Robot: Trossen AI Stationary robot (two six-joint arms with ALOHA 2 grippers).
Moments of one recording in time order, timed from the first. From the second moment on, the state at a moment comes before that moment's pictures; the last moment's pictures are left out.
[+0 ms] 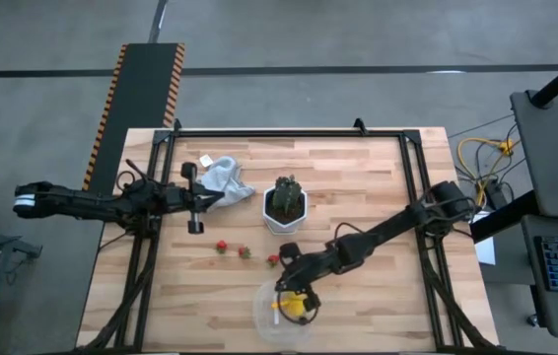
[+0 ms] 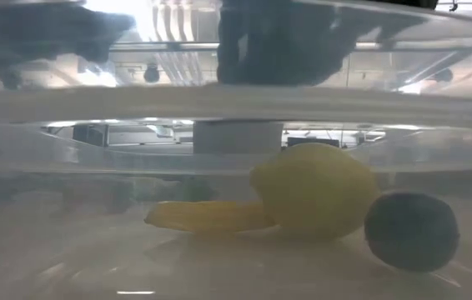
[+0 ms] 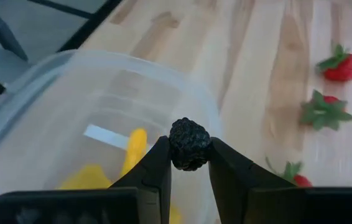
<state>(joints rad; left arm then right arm) 0.04 0.62 0.14 0.78 -0.03 0.25 0.40 1.91 1.17 0.07 0.00 -0.03</state>
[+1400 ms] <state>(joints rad) 0.04 0.66 0.13 0.80 -0.03 0.19 0.44 1.93 1.23 -0.06 -0.01 0.10</state>
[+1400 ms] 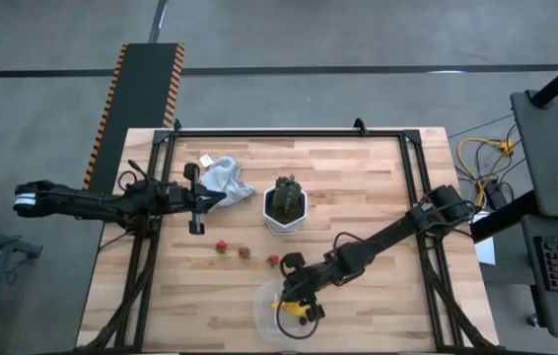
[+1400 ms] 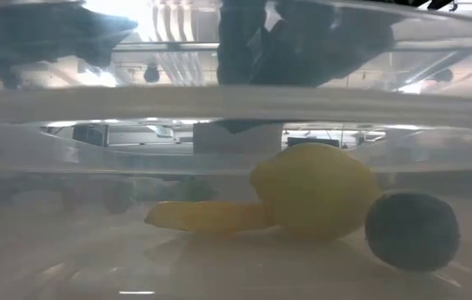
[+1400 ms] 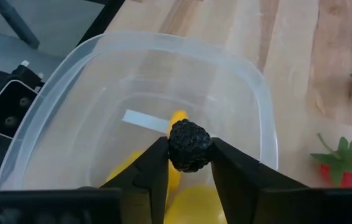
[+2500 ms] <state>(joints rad) 0.04 0.72 0.12 0.80 -0.03 0.10 0.39 1.62 0.94 -0.10 0.11 -0.02</state>
